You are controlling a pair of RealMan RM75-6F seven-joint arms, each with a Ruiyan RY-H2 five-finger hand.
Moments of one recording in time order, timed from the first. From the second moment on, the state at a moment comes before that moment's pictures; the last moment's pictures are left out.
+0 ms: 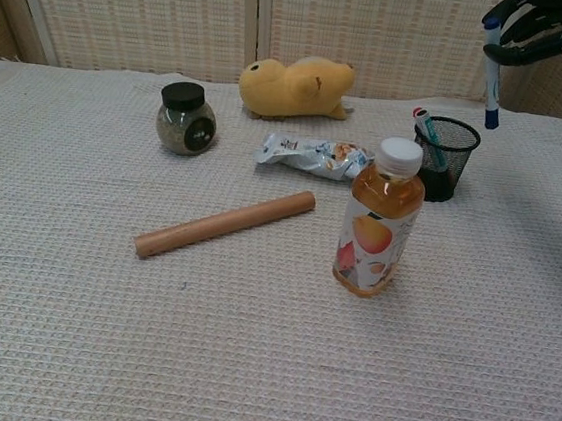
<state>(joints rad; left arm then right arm) -0.12 -1.12 -0.02 -1.61 1.44 1.40 0.06 0.71 -1.48 0.36 -1.16 -1.22 1.00 0.35</state>
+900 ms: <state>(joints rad) -0.12 -1.13 -0.03 -1.58 1.40 1.36 0.07 0.80 -1.59 0.33 -0.92 -1.25 0.91 0.44</state>
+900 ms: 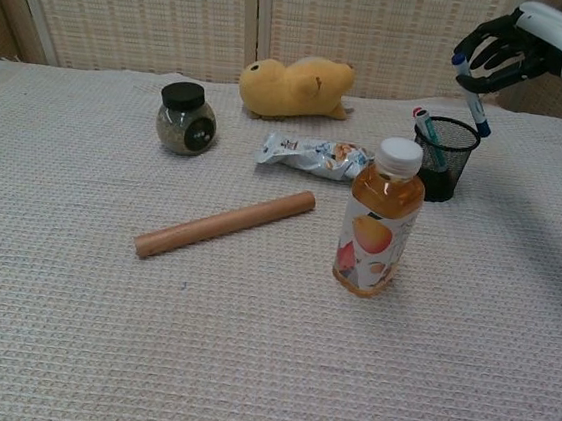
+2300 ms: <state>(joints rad) -0.13 -1.14 -0.01 -1.57 1.41 1.33 0.06 0.72 -1.44 0.29 -1.22 -1.25 1.00 0.21</state>
